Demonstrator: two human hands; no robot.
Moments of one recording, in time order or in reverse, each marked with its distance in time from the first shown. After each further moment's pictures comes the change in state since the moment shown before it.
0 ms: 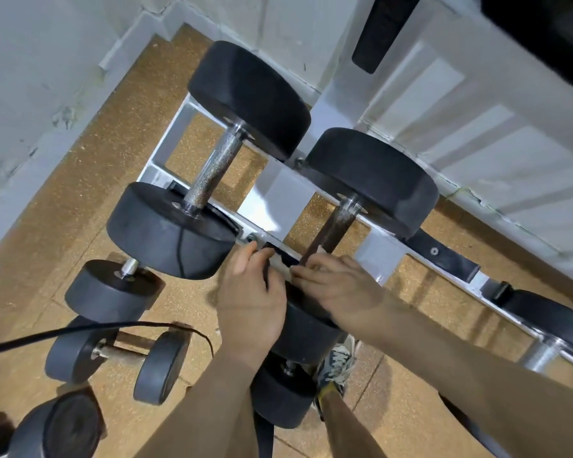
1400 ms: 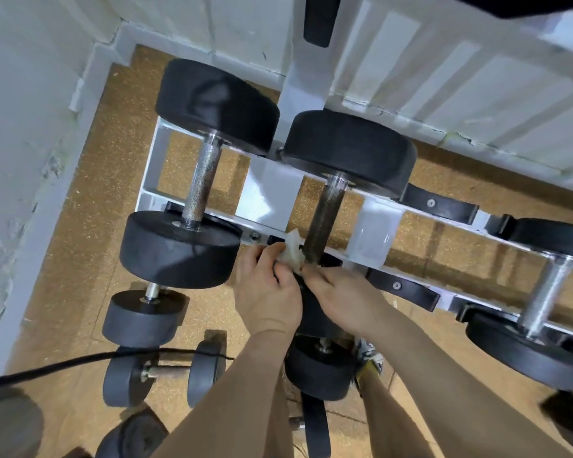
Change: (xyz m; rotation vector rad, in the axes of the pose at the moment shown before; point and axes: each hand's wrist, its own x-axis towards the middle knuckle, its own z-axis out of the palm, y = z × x) left_hand -0.003 0.006 -0.002 0.029 0.017 0.030; right_hand 0.003 -0.074 -0.046 0.843 -0.240 0.869
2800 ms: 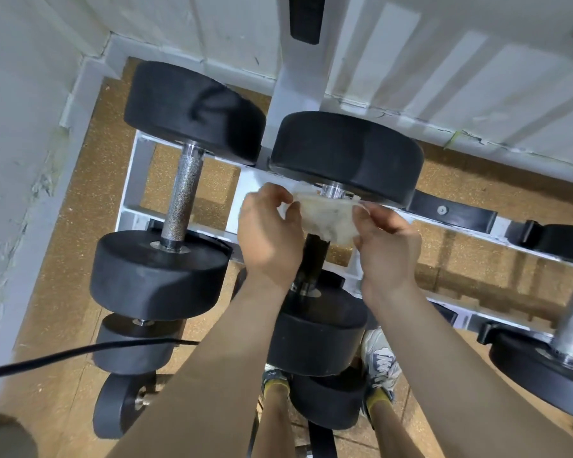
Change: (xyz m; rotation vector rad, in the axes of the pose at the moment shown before) left_hand 0.082 0.065 0.017 0.016 -0.028 0.093; right_hand 0.070 0.024 -0.030 1.301 0.851 0.174
